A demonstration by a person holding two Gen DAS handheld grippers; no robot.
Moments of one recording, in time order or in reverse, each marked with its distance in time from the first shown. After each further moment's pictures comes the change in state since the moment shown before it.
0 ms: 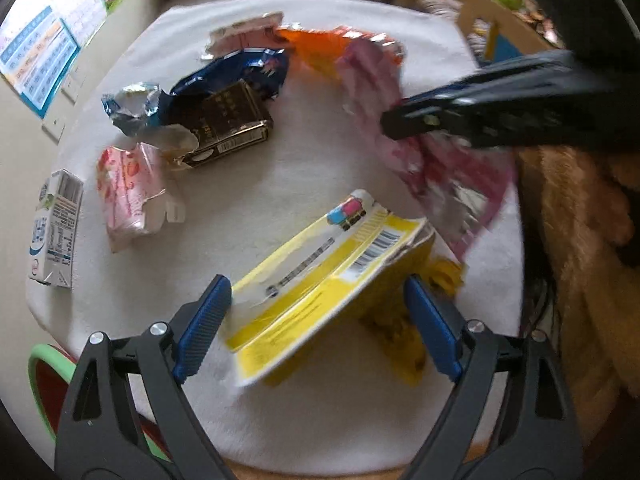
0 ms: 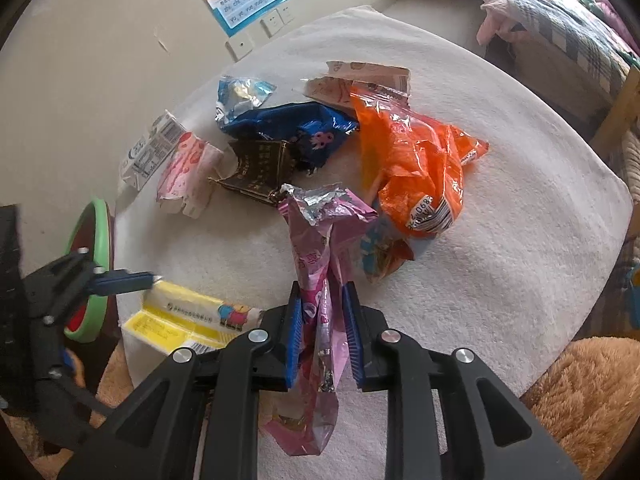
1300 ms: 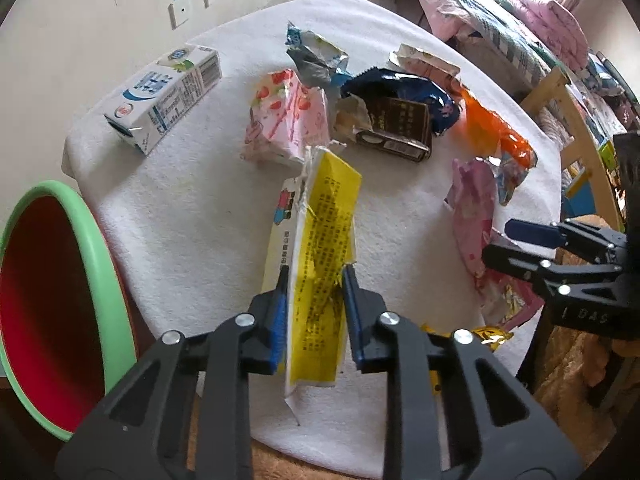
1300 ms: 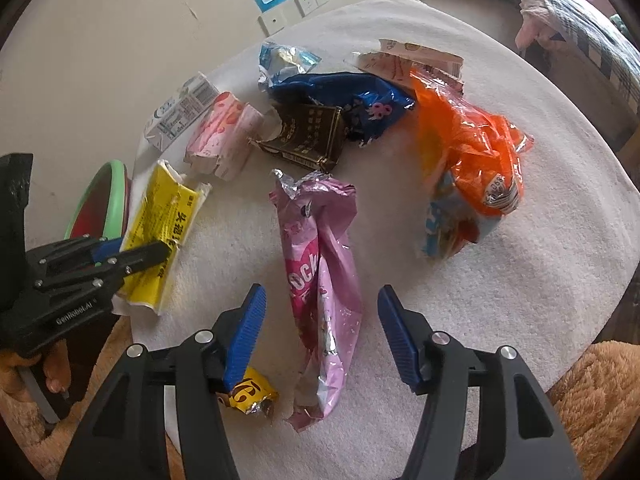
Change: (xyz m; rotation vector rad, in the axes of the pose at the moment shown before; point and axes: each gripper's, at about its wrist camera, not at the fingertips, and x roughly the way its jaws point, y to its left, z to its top) left arm -0.031 0.079 -0.056 -0.559 -0.089 0.074; right arm 0.014 0.032 -0.015 -0.112 0.066 0.027
